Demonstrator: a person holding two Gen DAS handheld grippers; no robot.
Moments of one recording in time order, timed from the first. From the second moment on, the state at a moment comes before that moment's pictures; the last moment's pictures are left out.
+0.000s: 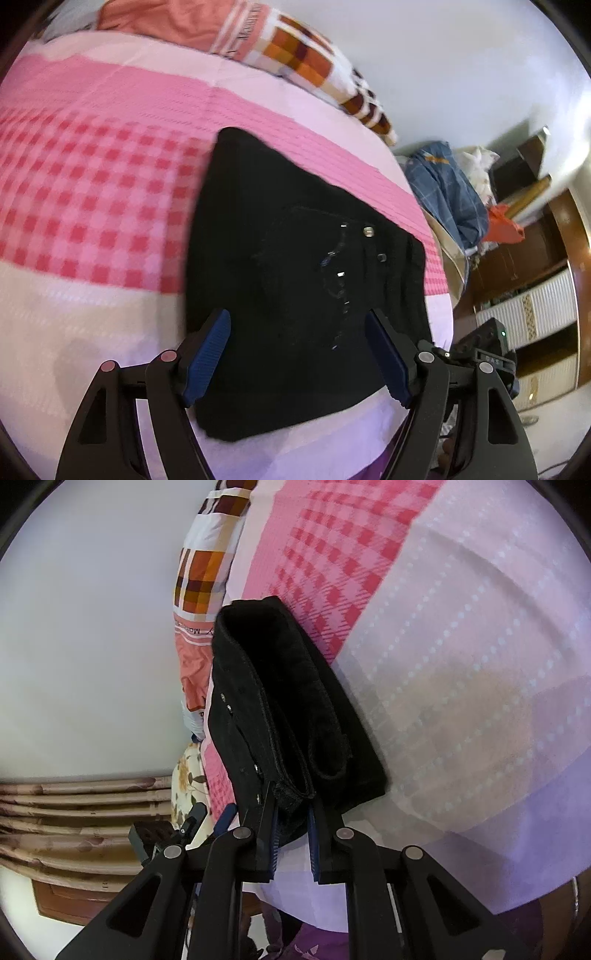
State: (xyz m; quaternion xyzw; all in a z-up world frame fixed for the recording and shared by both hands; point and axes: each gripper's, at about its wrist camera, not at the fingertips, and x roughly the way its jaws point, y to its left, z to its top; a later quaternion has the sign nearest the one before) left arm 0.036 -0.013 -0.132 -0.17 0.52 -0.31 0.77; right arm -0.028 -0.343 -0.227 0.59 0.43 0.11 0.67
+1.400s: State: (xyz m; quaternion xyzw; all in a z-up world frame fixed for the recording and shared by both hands) left arm 0.021 -0.052 -0.117 0.04 0.45 -0.25 0.86; right arm 0.019 -0.312 -0.176 0.40 0.46 0.10 0.79
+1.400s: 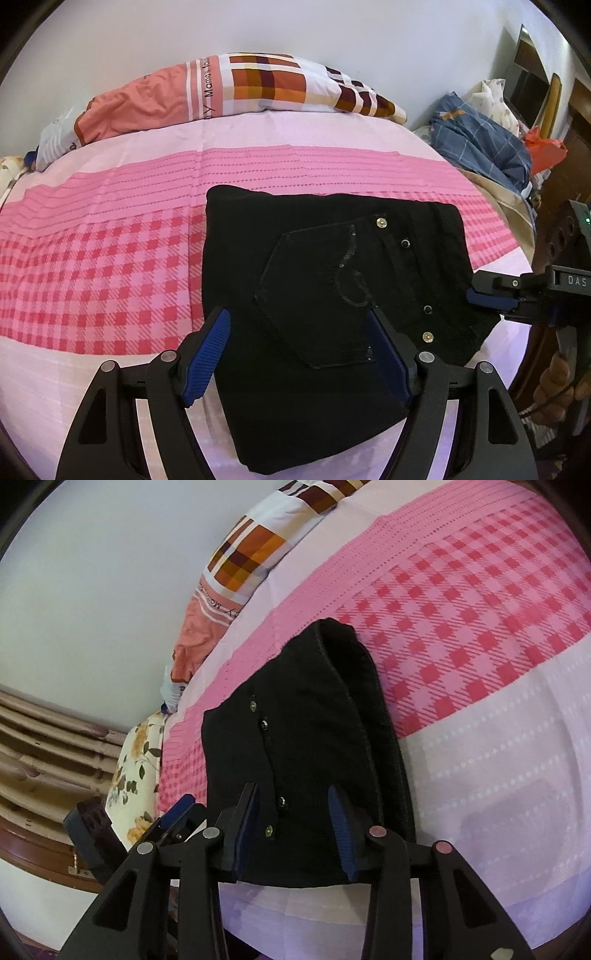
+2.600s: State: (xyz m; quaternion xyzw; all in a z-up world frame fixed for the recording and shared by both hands) left arm 0.076 -0.024 -0.135 0.09 0.50 -0.18 0.84; right arm 0.055 -0.326 -0.177 0.28 0.49 0.08 0.82
